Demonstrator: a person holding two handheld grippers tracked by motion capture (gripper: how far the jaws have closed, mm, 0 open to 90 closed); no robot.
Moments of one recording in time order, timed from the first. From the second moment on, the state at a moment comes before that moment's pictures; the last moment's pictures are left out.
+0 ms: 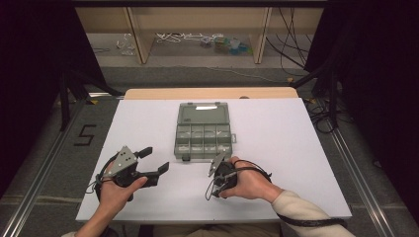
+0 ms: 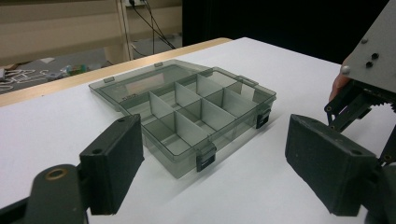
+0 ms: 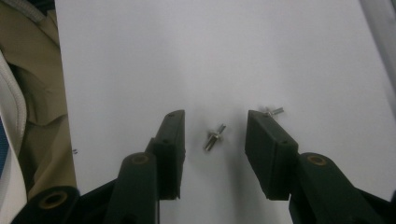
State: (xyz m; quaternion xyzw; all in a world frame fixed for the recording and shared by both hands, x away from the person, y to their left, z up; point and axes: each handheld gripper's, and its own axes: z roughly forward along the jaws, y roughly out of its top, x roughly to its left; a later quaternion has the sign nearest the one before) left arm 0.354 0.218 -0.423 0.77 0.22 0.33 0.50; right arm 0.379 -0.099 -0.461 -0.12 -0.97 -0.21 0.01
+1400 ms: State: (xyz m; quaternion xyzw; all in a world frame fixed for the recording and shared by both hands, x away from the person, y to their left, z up) left arm 0.354 0.218 -0.423 0.77 0.22 0.33 0.49; right arm 0.382 -0.100 -0.445 -0.13 -0.96 -0.24 -0.02
